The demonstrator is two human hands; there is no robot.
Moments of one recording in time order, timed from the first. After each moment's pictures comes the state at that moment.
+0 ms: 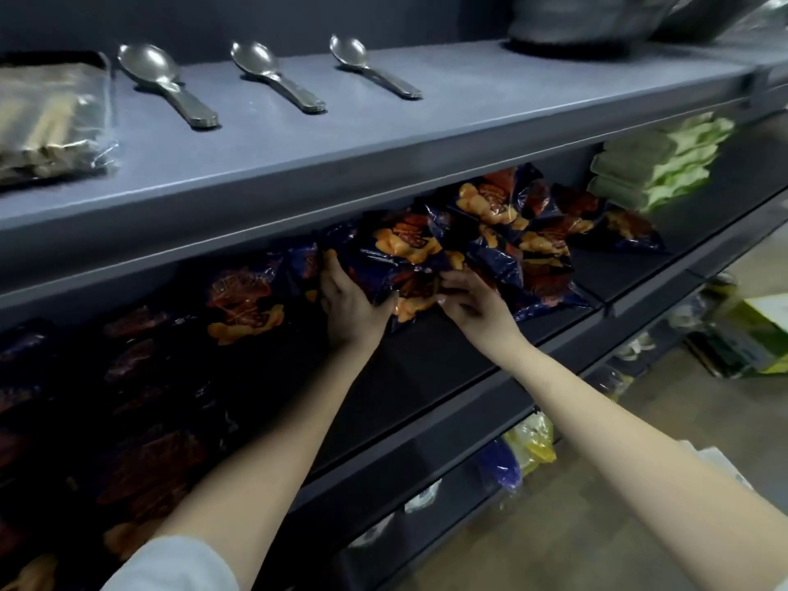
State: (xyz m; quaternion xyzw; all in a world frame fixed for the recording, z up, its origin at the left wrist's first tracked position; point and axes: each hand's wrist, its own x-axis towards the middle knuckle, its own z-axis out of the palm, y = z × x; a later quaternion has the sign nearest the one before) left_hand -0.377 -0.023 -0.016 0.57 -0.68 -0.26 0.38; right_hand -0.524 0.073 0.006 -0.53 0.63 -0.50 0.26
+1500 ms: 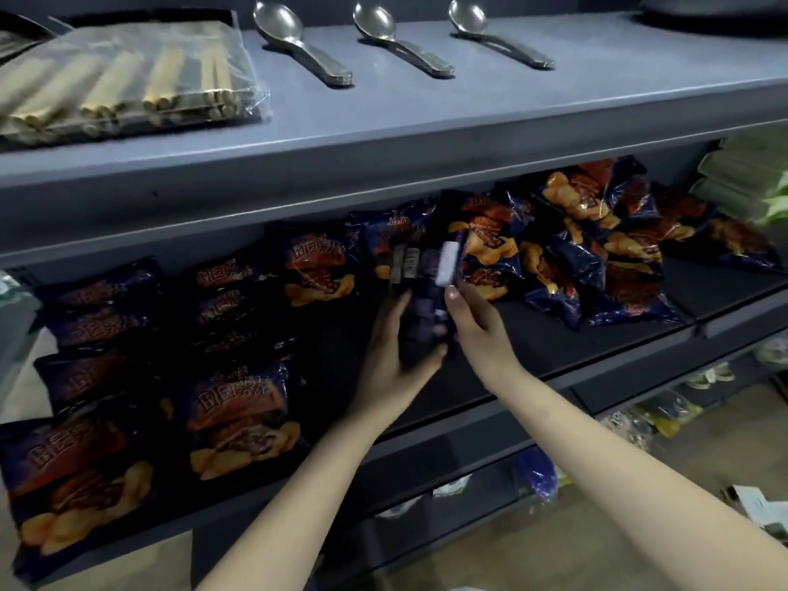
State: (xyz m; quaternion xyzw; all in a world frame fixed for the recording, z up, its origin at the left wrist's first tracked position) left_hand -0.295 0.064 -0.024 0.41 -0.70 -0.41 0.42; right_hand -0.431 0.067 -0.003 -0.48 0.55 -0.57 0.38
